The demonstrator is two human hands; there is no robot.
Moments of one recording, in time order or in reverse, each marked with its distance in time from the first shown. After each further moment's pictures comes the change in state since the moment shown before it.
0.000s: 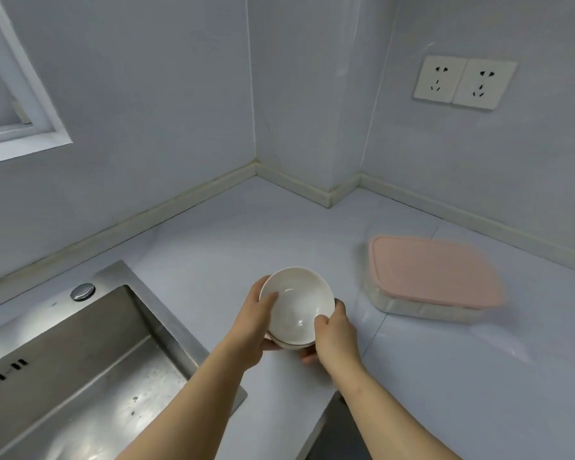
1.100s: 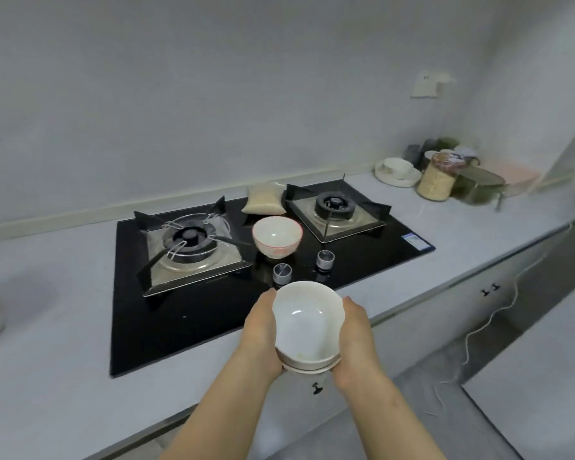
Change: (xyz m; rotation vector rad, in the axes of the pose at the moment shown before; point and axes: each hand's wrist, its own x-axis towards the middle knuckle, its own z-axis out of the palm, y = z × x) left_hand -0.329 -0.178 0.464 0.232 -0.759 -0.574; right_hand -0.319 0.267 -0.404 1.011 1.157 0.289
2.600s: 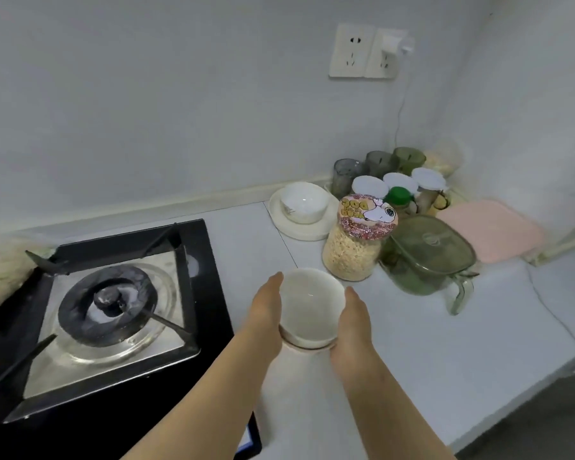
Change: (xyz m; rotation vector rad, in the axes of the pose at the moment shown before) left_hand 0.343 0.002 0.530 0.132 0.145 0.084; right_hand 0.515 -0.299 -0.230 -0.012 0.082 0.030
